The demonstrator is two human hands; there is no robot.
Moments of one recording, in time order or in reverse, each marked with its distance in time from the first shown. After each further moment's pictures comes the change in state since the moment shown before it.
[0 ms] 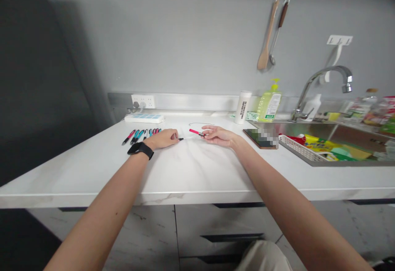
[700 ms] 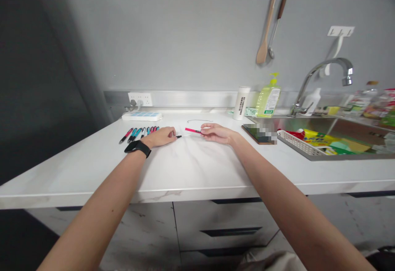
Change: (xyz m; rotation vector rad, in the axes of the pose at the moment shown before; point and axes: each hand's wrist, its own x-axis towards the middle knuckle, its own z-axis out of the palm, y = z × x) left_hand 0.002 0.000 0.003 0.024 -0.018 -0.032; right_hand -0.004 0.001 0.006 -0.050 -0.017 -0.022
